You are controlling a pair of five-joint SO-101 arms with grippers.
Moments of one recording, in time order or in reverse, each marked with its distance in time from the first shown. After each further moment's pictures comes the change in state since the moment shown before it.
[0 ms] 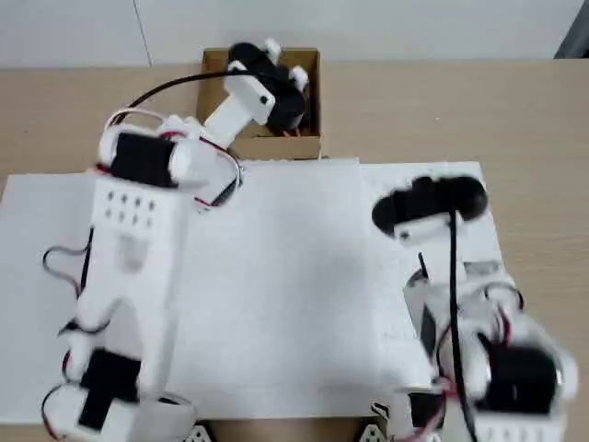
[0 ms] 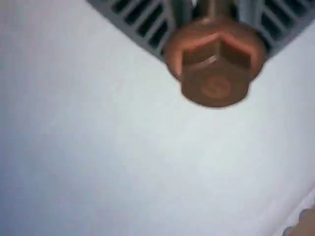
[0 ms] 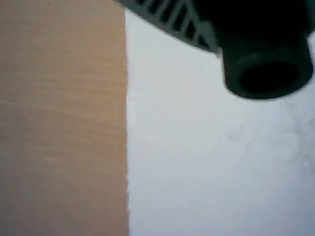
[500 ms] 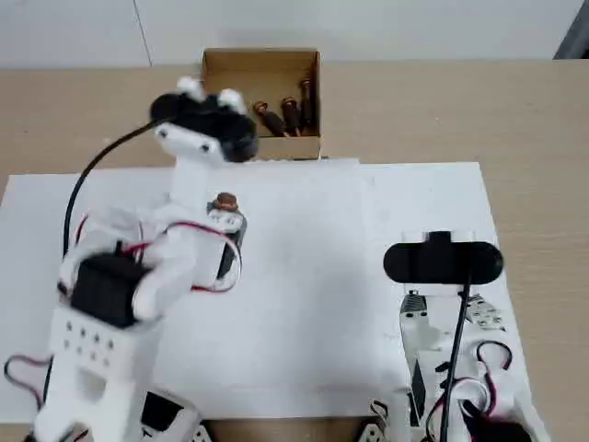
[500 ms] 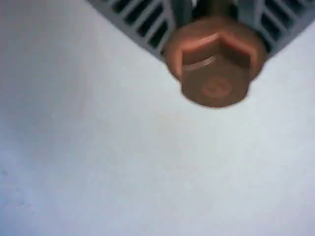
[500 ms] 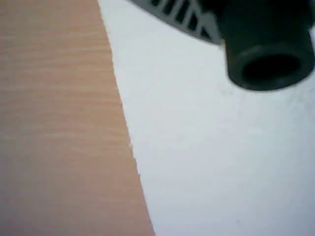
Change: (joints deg) left arm 6.0 -34.5 33.8 -9.4 32.2; right arm -0.2 -23.1 18.4 -6.5 -8.4
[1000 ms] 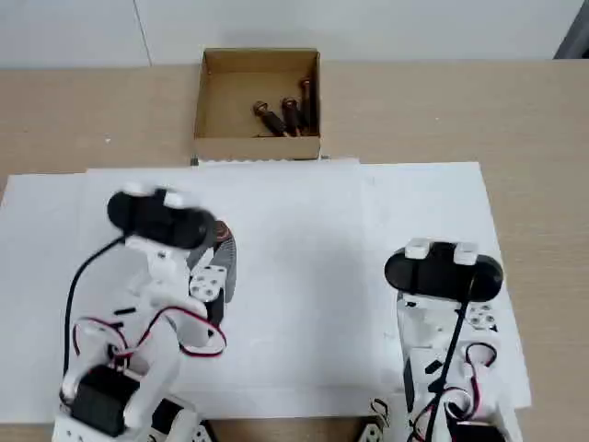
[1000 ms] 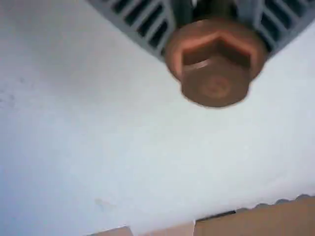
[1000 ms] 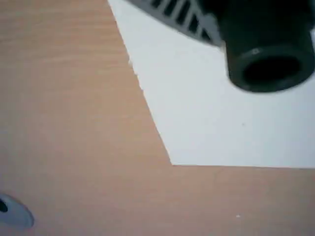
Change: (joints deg) left arm 0.3 -41.2 43.4 -24.7 2.8; right arm -0.1 -15.2 17.7 -16.3 -1.1
